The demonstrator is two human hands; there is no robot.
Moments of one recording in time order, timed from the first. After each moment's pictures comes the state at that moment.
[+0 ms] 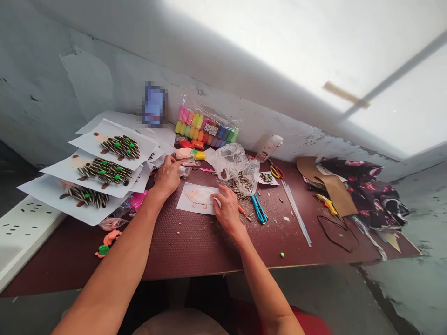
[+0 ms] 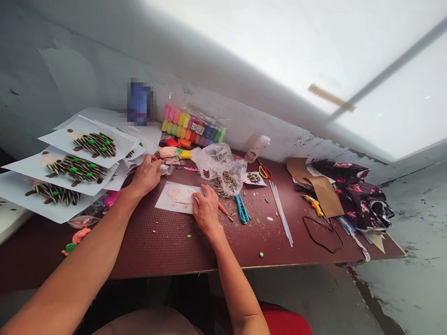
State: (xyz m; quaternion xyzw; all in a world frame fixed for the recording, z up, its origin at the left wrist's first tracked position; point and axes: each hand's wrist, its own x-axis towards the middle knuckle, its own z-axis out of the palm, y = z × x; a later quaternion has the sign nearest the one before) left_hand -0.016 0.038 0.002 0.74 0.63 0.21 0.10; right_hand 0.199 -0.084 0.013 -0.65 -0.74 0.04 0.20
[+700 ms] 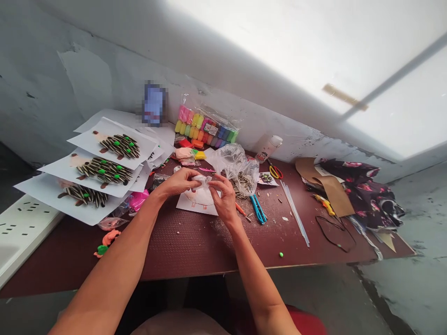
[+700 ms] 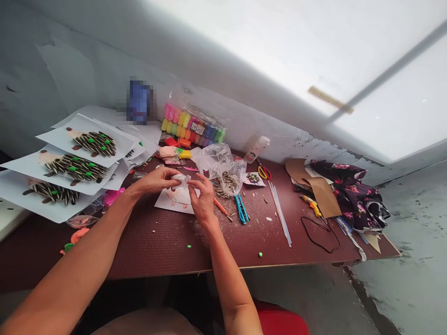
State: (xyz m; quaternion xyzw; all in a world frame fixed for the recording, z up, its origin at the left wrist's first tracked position) left_hand -0.004 0.028 0.032 0.71 0.33 0.26 0.56; right_hand 0.180 -0.058 0.030 -0.62 -0.69 0.11 0.36
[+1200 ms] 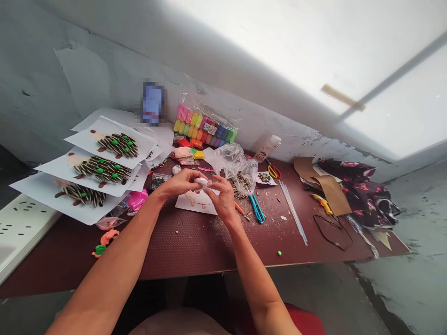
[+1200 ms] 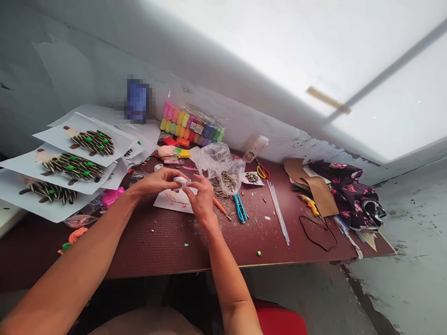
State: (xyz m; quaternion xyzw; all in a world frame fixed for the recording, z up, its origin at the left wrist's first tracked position) left_hand 0.002 0.026 0.023 0.69 0.28 0.28 0.60; right_hand 0.180 -0.056 0.034 -0.64 -0.69 0.11 0.32
